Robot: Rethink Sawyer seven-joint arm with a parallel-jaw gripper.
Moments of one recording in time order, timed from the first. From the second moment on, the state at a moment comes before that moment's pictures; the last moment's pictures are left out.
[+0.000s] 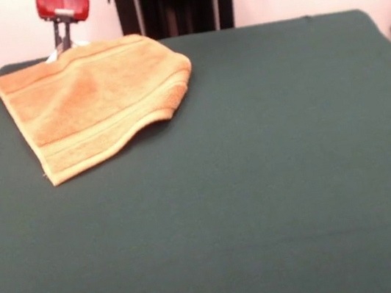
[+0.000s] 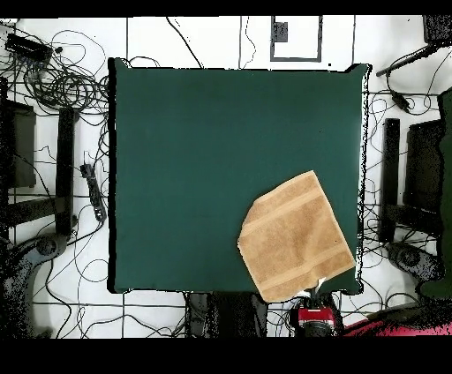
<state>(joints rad) -0.99 0.01 -0.44 1.94 -0.89 -1.26 1.26</state>
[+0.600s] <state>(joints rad) -0.95 0.04 -0.50 1.93 -0.85 -1.26 1.26</state>
